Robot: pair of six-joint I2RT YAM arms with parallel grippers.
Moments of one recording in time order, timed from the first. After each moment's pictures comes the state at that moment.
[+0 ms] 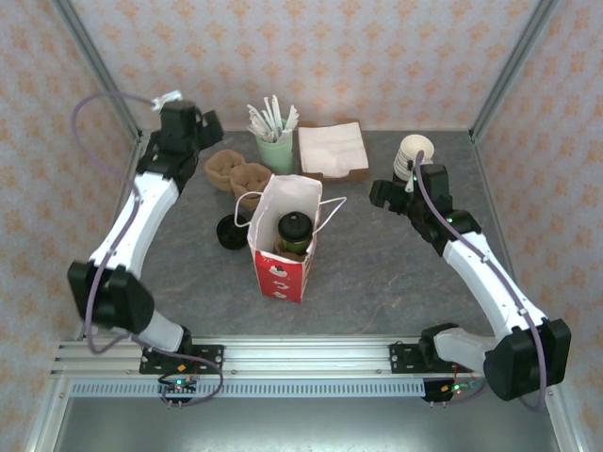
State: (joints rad) left arm -0.10 1.46 1.38 -0.39 -0.40 -0.40; right arm 0.23 1.13 0.94 -0.44 0.07 0.38
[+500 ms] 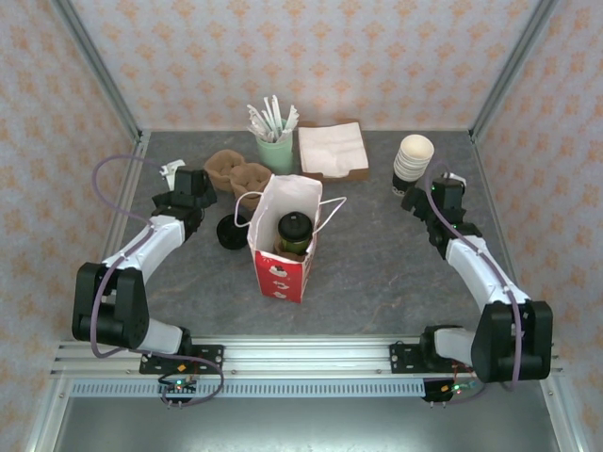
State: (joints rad) left arm -0.07 1.43 0.89 -0.18 -0.49 -0.39; right arm 0.03 1.23 0.76 -0.21 0.16 0.40
